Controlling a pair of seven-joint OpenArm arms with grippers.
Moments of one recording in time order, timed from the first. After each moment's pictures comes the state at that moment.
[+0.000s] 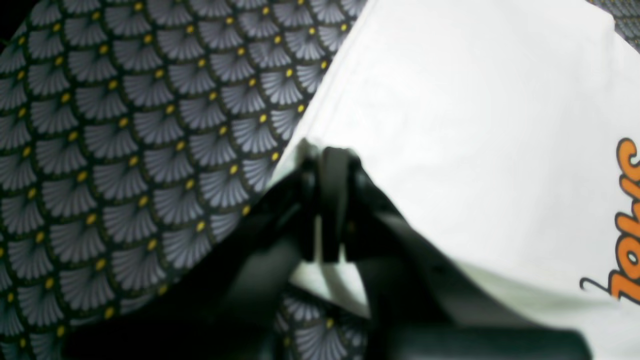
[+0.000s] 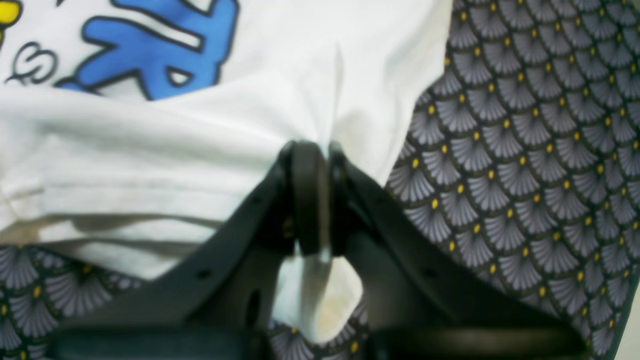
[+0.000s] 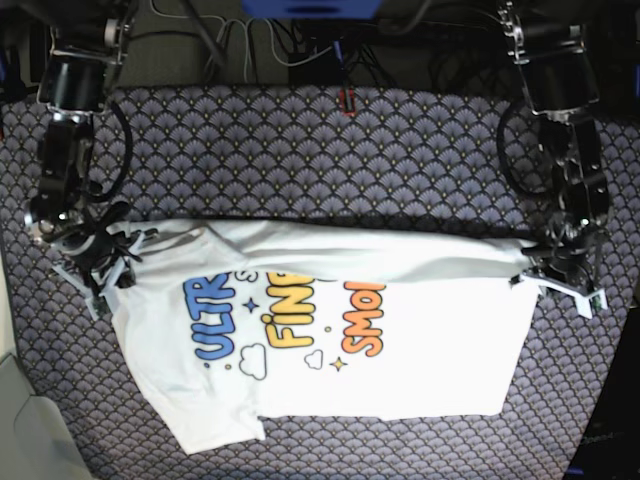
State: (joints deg) left arm -9.7 -15.0 -17.0 75.6 -20.5 -1.2 32.7; right arm 9.0 14.3 16.1 77.4 -1.4 34.8 -35.5
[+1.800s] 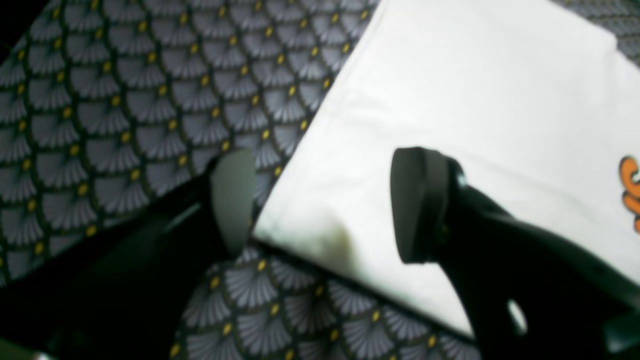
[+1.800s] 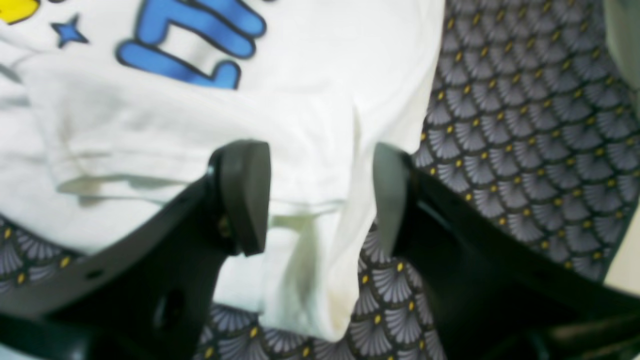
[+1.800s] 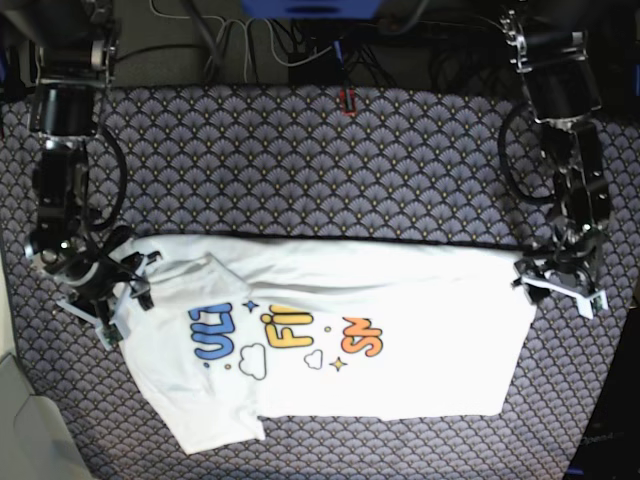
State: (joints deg) left arm -10.7 -15.3 -17.4 72.5 -20.5 -1.4 32.6; right arm 13.3 17.5 9.1 78.1 -1.6 35.0 -35.6
